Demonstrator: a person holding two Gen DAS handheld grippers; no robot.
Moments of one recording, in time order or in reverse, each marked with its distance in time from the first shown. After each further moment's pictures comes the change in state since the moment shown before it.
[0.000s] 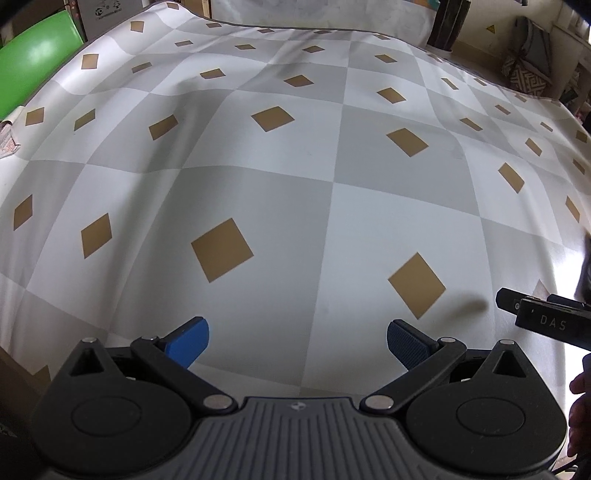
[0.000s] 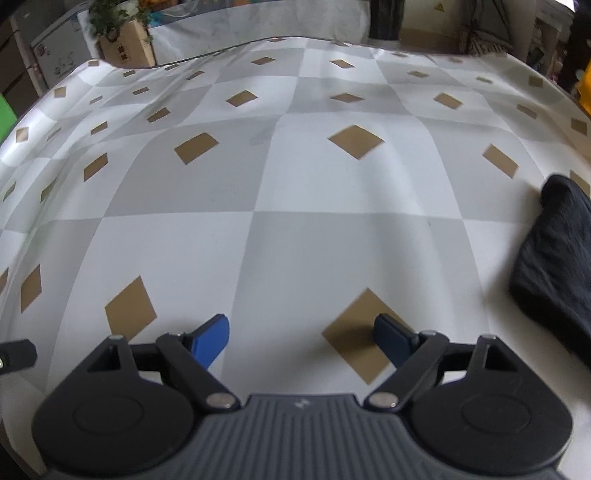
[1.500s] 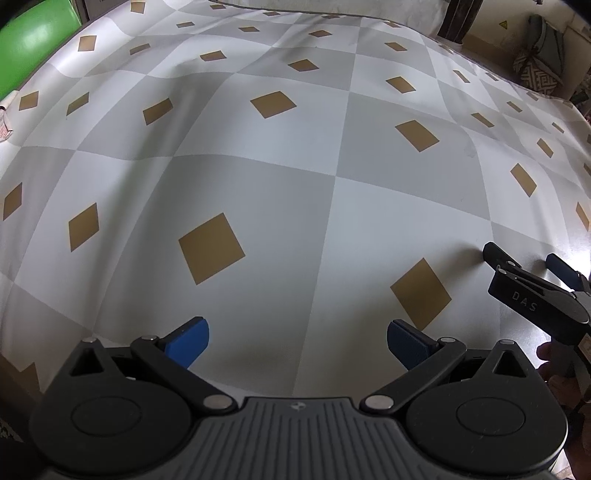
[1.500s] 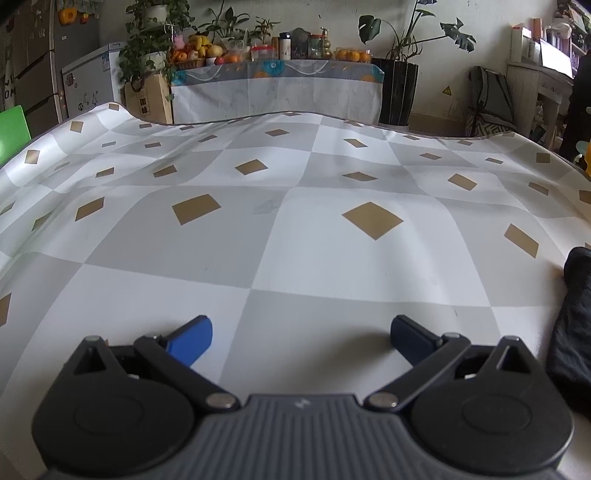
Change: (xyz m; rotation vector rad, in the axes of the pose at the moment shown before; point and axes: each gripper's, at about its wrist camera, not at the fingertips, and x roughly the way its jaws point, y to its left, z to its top) left arm 0.020 -0.003 0.012 -0.037 0.055 -0.004; right arm 0.036 0.004 0.004 -0.064 -0.312 -0.010
